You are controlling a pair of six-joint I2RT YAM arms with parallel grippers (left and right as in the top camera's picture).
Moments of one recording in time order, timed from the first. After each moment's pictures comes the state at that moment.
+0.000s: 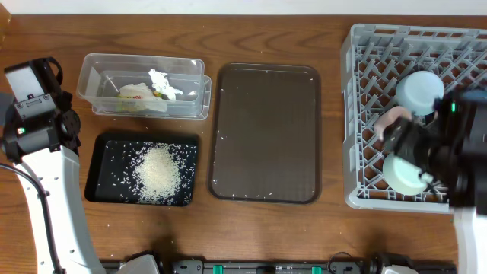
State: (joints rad) left arm 0.36 1.34 1.35 -0.90 -0.55 -0.85; right arm -0.12 1.01 1.18 -1.14 -0.09 0.40
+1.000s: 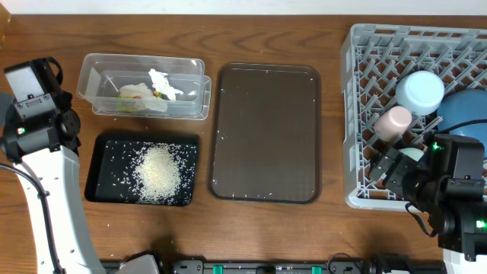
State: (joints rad) left arm 0.36 1.34 1.35 -0.90 -0.55 -0.85; right arm -0.03 0.87 1.06 -1.19 -0.07 0.51
